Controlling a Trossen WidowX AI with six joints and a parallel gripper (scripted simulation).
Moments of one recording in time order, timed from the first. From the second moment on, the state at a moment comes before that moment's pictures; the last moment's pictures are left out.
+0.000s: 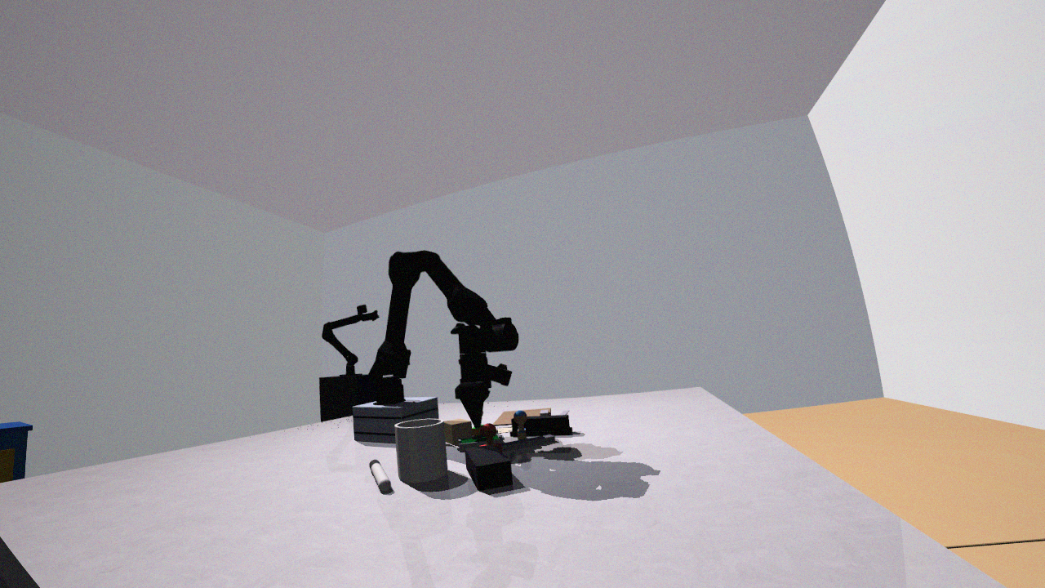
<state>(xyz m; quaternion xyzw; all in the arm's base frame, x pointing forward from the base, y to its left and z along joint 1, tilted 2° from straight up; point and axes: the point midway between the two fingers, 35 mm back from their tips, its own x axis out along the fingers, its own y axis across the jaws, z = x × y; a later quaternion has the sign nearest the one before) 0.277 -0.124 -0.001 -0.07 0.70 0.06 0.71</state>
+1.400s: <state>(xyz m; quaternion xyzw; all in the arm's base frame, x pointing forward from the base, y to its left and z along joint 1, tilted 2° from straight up) 0.280 -0.112 0.048 -0.11 0.70 0.09 0.70</state>
